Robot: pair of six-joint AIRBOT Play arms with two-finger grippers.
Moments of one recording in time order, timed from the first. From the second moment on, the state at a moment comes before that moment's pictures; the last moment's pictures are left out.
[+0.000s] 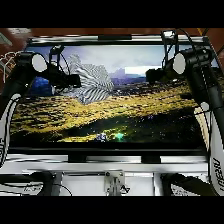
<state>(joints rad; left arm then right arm) -0.27 -1.54 1.64 1.42 -1.20 -1.73 0.30 -1.37 1.59 -1.74 1.24 1.73</state>
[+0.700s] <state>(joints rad) -0.12 -1.93 1.73 1.02 -1.12 -1.64 0.30 -1.37 1.59 -1.84 1.31 1.75</state>
